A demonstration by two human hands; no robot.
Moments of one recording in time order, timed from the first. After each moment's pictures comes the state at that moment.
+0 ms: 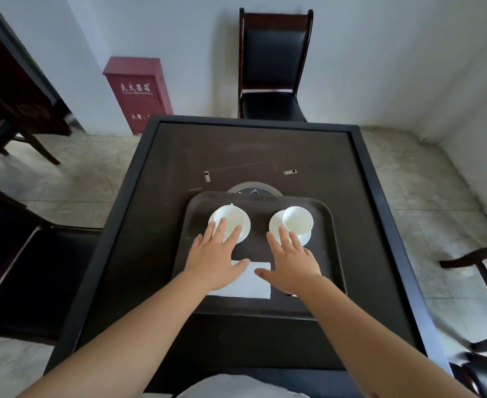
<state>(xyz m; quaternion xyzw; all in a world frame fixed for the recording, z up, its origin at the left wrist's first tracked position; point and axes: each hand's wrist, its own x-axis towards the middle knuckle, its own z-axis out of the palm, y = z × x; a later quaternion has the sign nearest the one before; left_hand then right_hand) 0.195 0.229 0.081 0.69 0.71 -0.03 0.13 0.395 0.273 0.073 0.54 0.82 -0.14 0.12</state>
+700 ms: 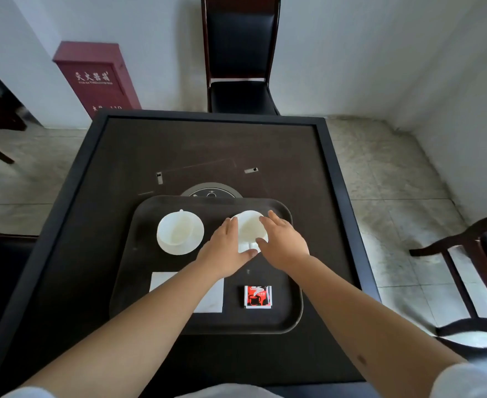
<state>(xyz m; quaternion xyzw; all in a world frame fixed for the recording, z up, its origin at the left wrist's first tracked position) 0.312 0.324 0.057 0.65 0.70 0.07 0.29 0.475 0.367 0.084 0.58 0.78 -0.21 0.03</state>
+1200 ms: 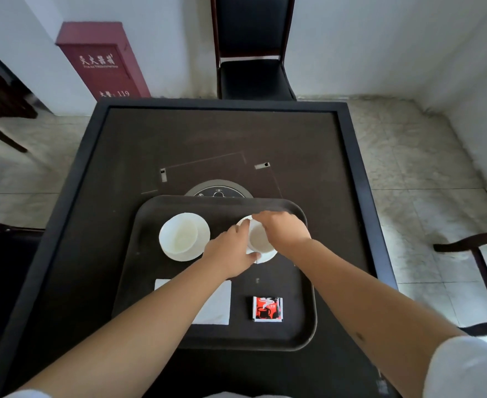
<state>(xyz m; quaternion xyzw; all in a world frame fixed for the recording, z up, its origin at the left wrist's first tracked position) 0.304 0.358 0.042 0.66 0.70 0.02 0.27 0.447 0.438 0.066 0.50 0.83 -0.22 0.16</state>
